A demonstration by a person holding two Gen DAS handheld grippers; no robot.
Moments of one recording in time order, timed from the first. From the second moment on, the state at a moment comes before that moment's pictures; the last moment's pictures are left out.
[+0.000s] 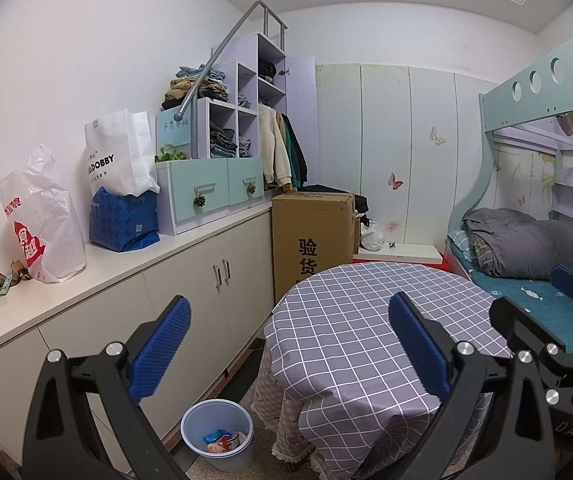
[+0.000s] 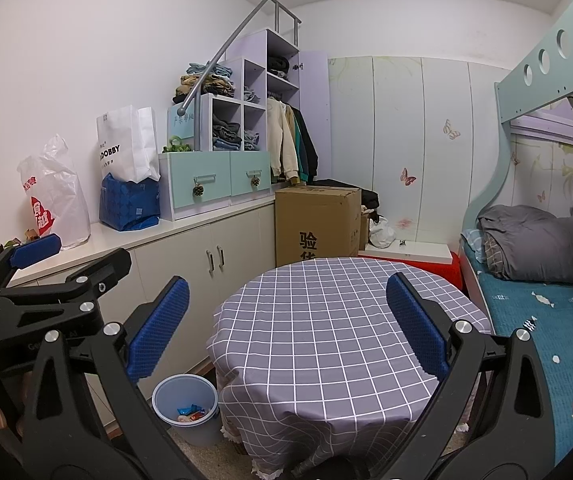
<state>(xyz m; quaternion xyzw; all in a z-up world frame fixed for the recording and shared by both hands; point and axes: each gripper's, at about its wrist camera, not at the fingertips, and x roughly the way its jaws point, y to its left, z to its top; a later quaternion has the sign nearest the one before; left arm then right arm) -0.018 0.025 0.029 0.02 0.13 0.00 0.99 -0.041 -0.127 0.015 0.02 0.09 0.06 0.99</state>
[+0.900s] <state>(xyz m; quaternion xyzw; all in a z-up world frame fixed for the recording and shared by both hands) -0.019 0.026 0.029 0.02 0.13 0.00 0.99 -0.044 -0.134 0.008 0.02 0.09 0.06 0.99</state>
